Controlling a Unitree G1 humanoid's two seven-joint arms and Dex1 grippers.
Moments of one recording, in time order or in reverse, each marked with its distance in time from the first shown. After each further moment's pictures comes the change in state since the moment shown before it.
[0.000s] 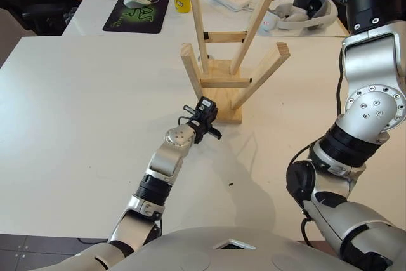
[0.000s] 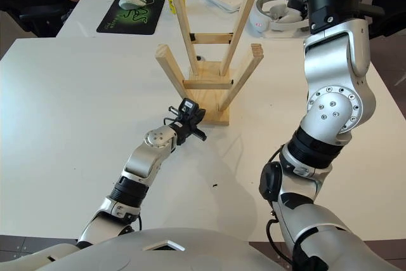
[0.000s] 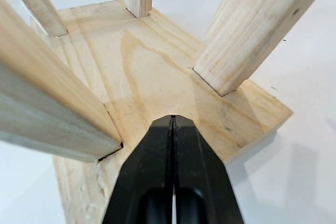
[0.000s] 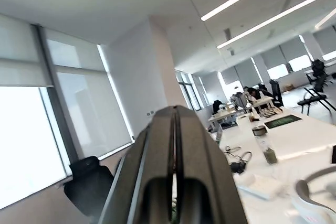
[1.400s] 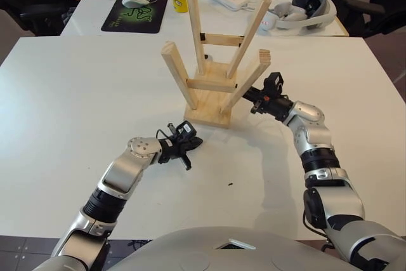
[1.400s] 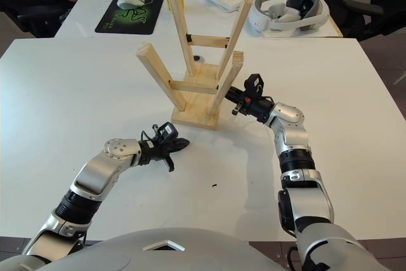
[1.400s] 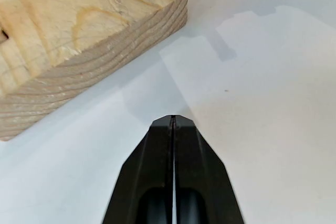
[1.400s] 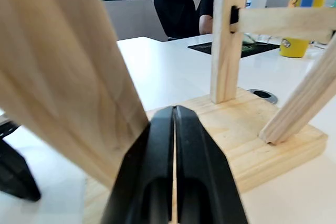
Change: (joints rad) left arm 0.122 0.463 -0.047 -0.338 -0.149 0.208 -0.418; right arm 0.218 -0.076 0.371 0.837 -0.393 -0.653 1.059
